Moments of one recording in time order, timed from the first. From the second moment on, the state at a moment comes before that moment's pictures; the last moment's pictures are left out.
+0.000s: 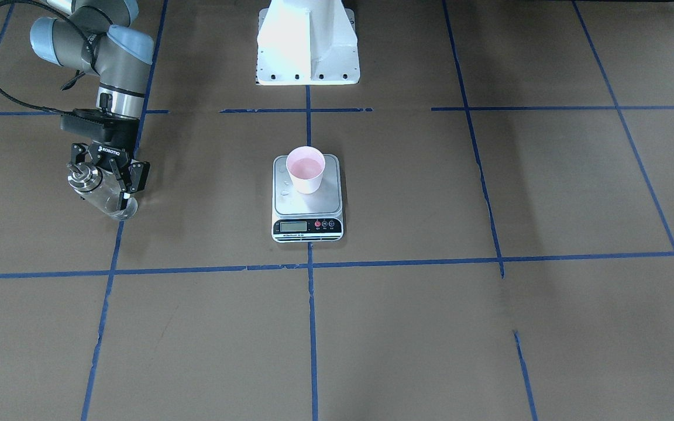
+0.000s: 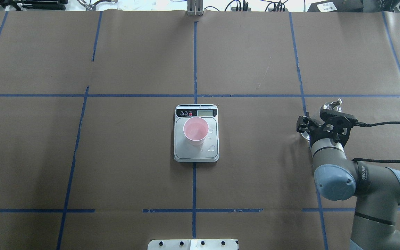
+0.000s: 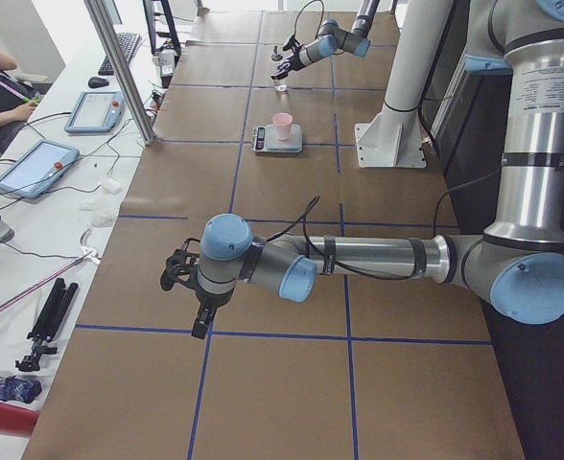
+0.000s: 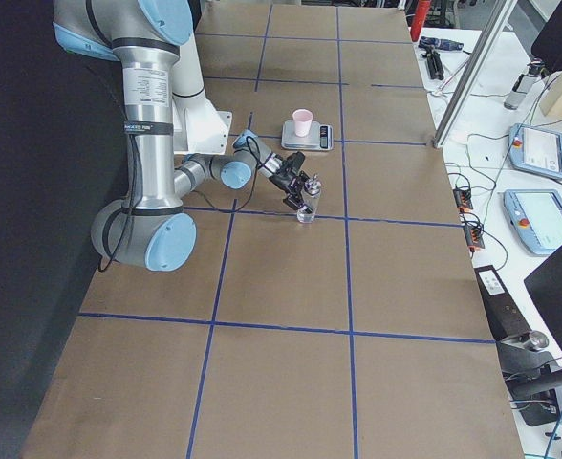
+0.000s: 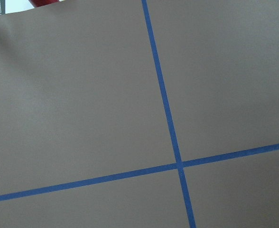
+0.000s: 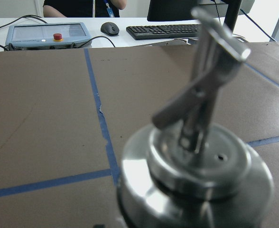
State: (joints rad) left arm -1.59 -1.58 -1.57 -1.93 -2.27 -0.04; right arm 0.35 -1.55 1.90 -1.32 0.87 1.63
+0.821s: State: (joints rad) left arm -1.59 -1.58 -1.57 -1.93 -2.27 -0.04; right arm 0.33 -1.56 1.93 -1.35 0.89 1.63
